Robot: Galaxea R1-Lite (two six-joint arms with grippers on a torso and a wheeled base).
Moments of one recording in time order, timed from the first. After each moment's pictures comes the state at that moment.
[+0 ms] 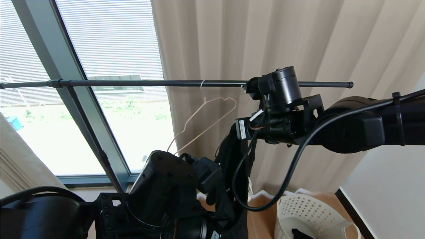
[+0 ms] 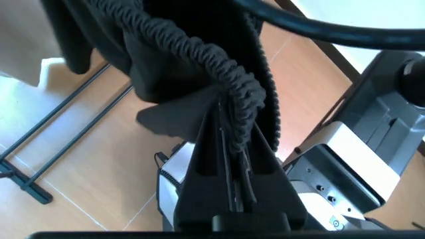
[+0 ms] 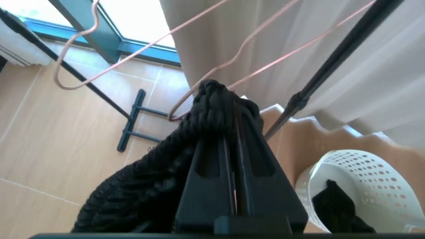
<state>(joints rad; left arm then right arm) -0.95 1.65 -0.78 -0.18 -0.01 -0.23 0.67 1.95 -1.45 0.06 -0.31 0.27</state>
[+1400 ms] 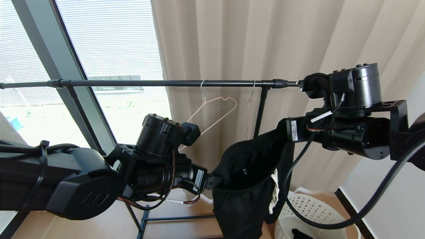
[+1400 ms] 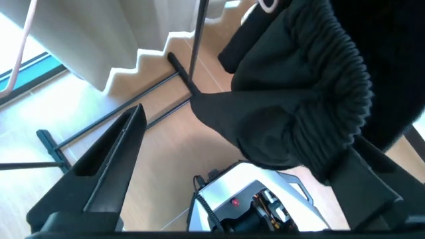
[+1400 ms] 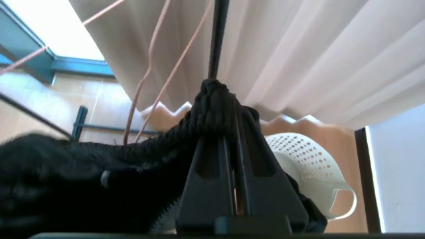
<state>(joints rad) -0.68 1.78 -0.94 -0.19 -0.01 -0.13 0.55 1.68 -1.11 -0.07 -0.44 0.19</state>
